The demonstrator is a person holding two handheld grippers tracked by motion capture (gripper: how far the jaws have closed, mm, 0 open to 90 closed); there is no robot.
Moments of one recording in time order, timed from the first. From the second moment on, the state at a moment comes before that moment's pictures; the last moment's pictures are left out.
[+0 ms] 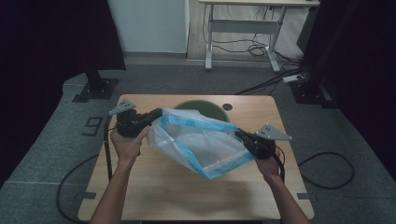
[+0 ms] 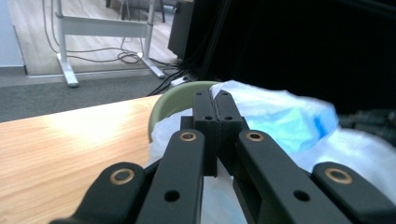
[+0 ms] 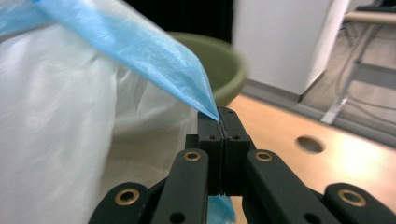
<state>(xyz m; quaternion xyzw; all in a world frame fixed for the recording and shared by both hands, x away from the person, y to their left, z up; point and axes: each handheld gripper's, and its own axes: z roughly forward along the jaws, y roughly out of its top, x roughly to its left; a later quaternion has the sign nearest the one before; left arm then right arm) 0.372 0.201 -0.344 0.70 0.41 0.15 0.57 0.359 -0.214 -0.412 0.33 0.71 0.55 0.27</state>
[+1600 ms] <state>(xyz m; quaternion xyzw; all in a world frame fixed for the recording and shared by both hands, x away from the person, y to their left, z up) 0.470 0.211 -0.444 0.71 0.51 0.09 0.48 0.505 -0.177 -0.494 0.41 0.76 0.48 0.16</state>
